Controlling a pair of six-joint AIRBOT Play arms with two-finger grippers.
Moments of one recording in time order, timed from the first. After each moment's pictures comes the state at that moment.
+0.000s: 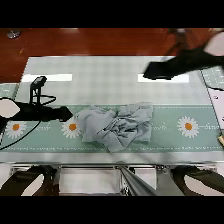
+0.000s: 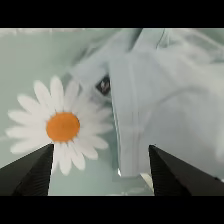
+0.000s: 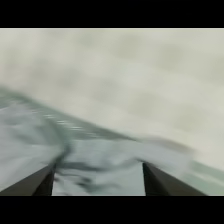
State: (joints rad) left arm -0.09 -0.85 0.67 1.15 -1.11 -1.48; right arm 0.05 -1.21 1.35 -1.12 1.27 1.46
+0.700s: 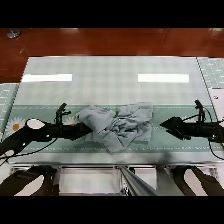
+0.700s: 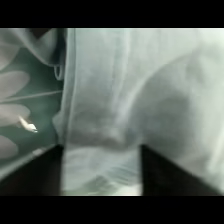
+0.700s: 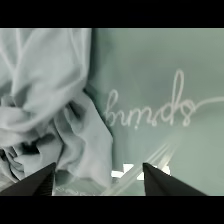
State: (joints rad) left arm -0.16 -1.07 0.32 0.49 -0.86 -1.12; right arm -0.41 -0.85 0.39 -0.80 1.22 1.28
